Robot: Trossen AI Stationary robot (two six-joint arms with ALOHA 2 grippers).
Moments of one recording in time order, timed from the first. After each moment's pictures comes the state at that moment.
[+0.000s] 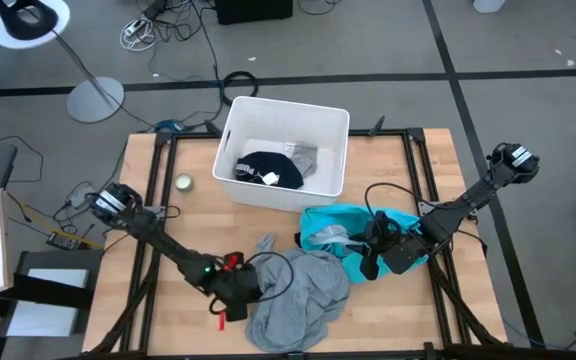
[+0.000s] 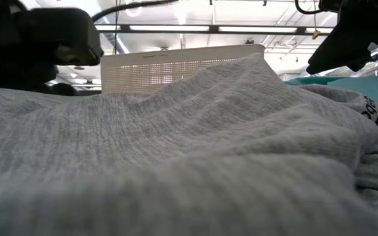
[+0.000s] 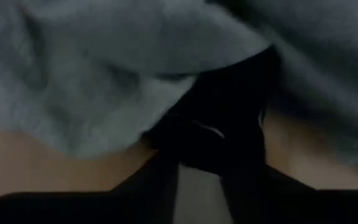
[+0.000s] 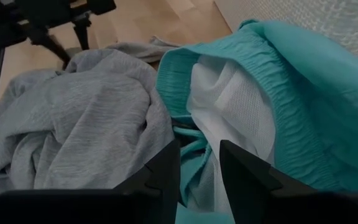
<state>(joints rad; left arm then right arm) -0.60 1.76 0.93 -0.33 -0.23 -0.71 0.63 1.14 0.66 -0.35 0.68 0.84</state>
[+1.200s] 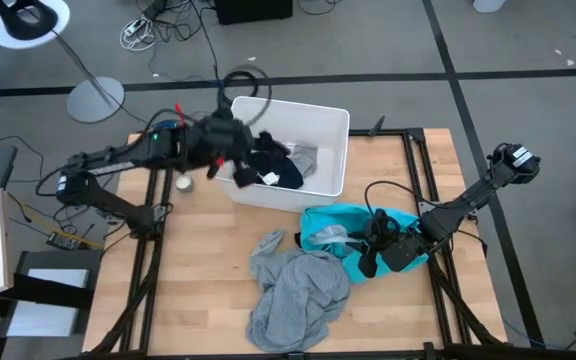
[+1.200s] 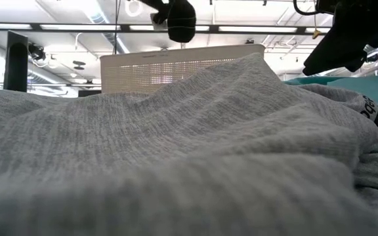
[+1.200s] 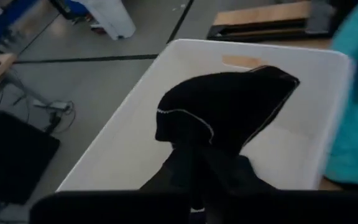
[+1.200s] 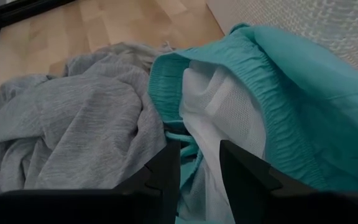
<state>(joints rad) 0.14 1.35 1.55 -0.77 -0.44 0.15 0.60 1.14 0.66 -0.35 0.68 0.83</state>
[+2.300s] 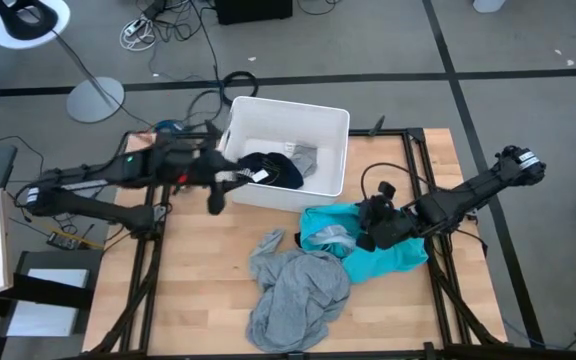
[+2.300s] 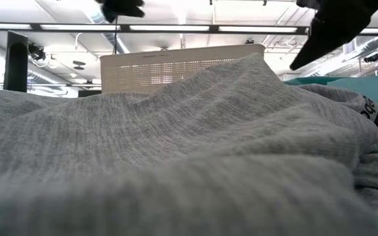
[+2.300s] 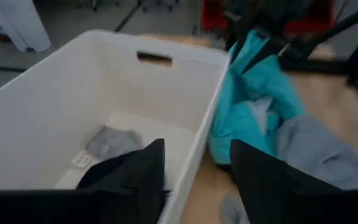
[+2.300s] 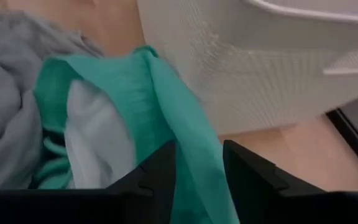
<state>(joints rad) 0.12 0.97 1.06 -0.50 -0.08 -0.02 0.42 1.12 0.84 -0.75 0.74 0.54</state>
